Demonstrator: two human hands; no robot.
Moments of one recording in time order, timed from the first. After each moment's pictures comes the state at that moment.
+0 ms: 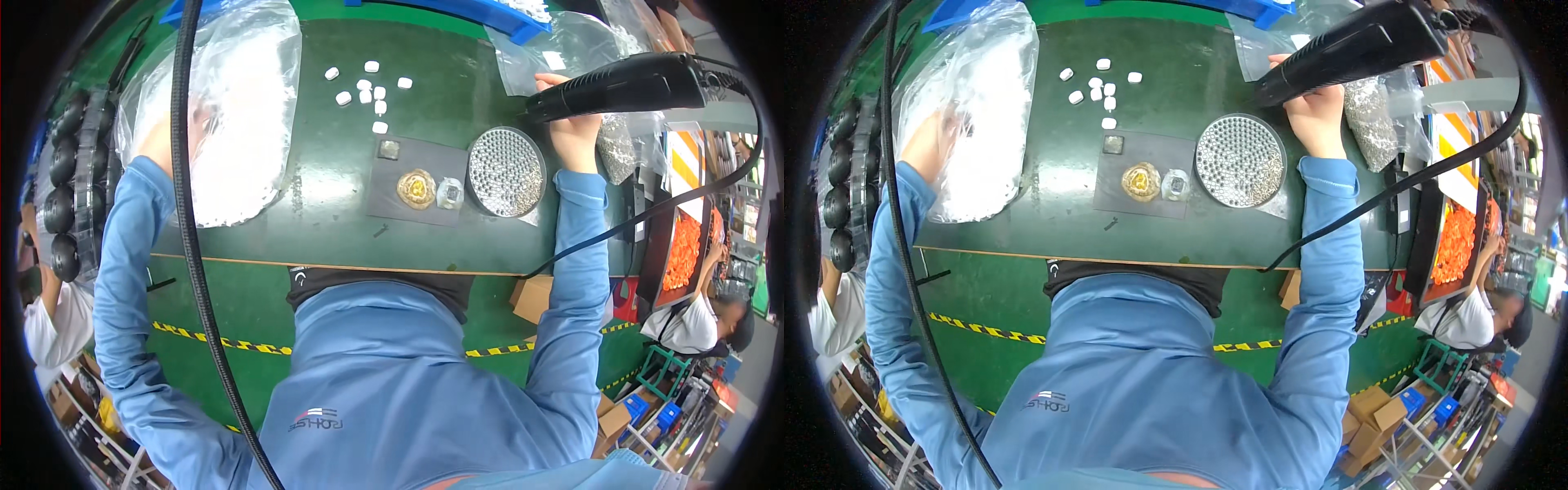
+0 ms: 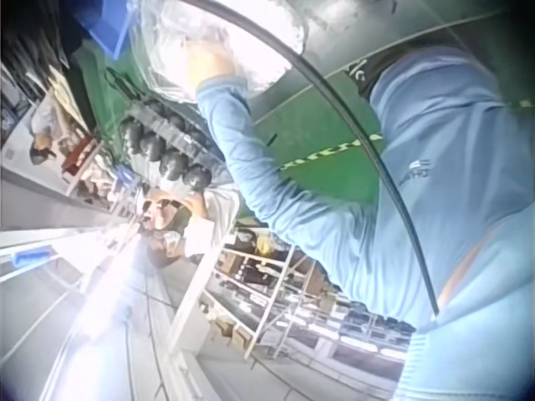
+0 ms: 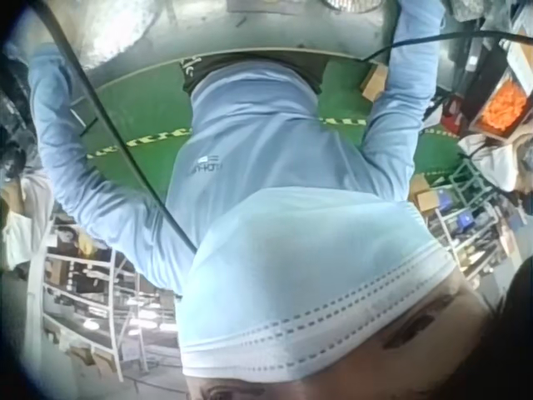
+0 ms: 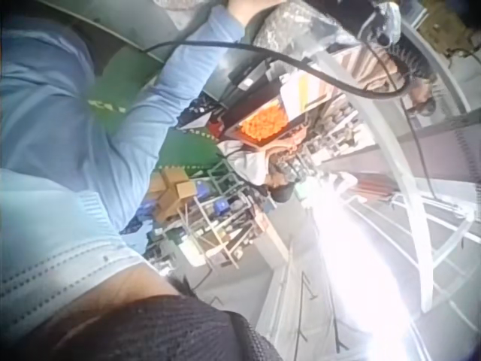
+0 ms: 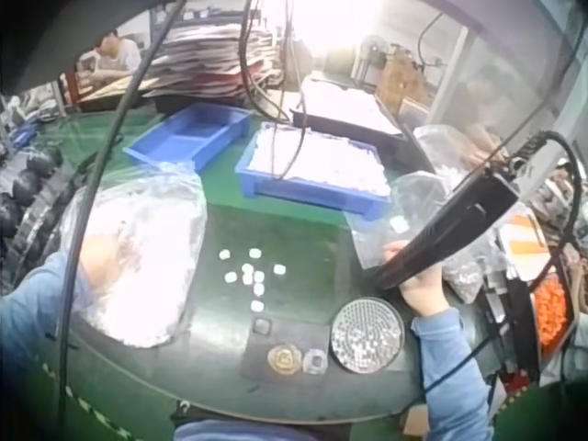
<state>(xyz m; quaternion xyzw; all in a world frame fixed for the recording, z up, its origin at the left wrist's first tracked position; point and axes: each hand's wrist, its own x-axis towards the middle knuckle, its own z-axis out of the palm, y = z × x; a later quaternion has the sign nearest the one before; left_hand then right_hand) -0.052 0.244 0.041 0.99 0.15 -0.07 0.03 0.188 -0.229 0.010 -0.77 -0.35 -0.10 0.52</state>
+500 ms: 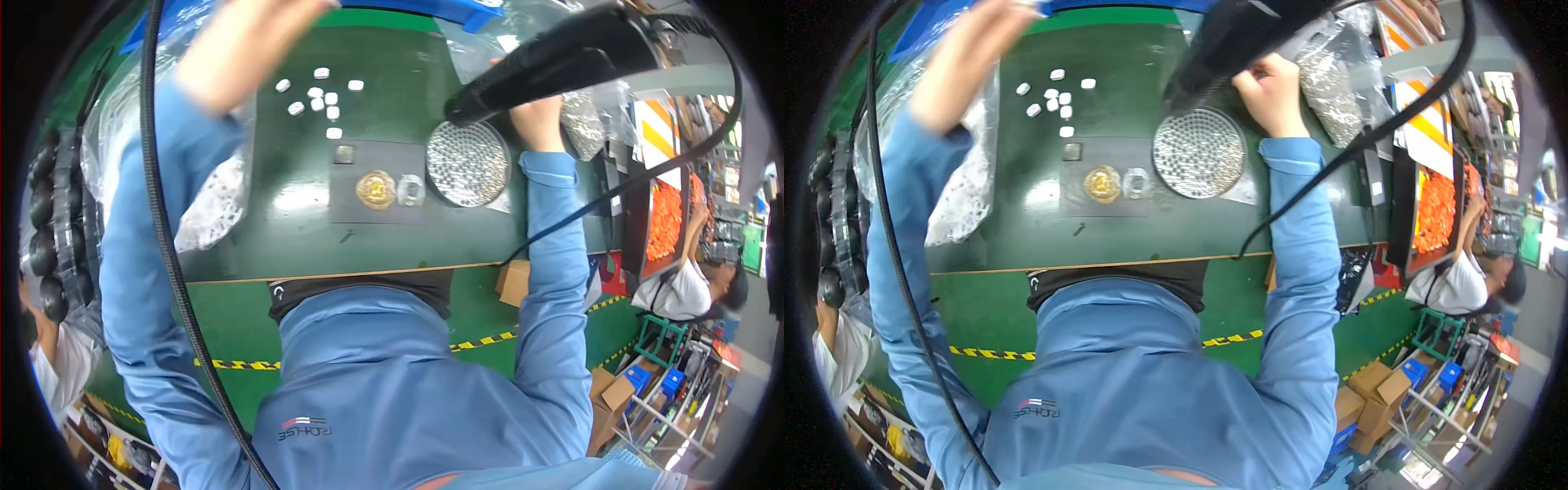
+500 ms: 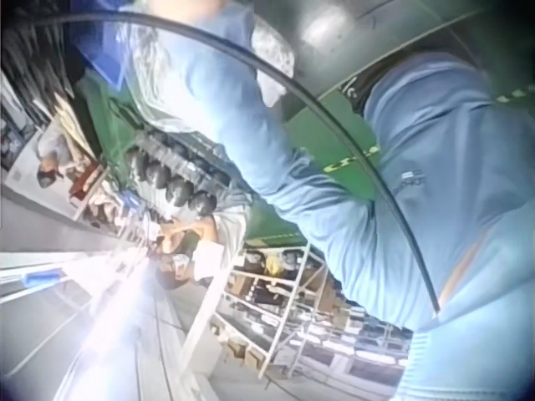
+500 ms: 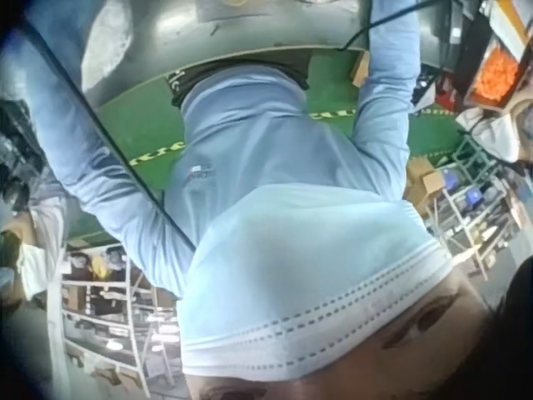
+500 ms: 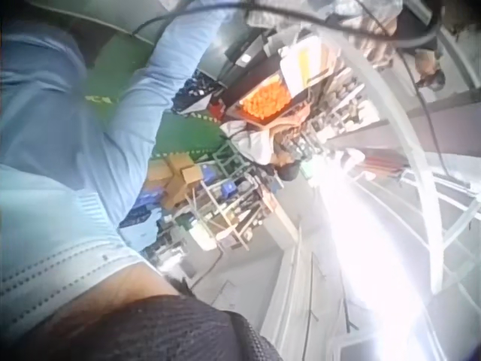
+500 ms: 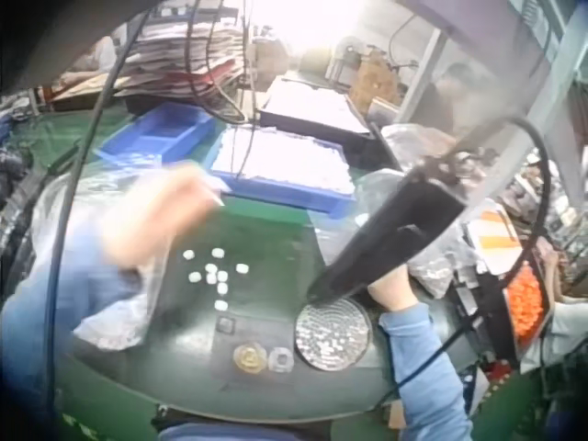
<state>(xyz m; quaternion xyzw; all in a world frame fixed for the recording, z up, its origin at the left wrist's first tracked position) 0.074 0.123 0.081 0.90 -0.23 0.22 0.31 0.207 -0.254 -0.009 -0.80 -0.37 -0.19 0.43</state>
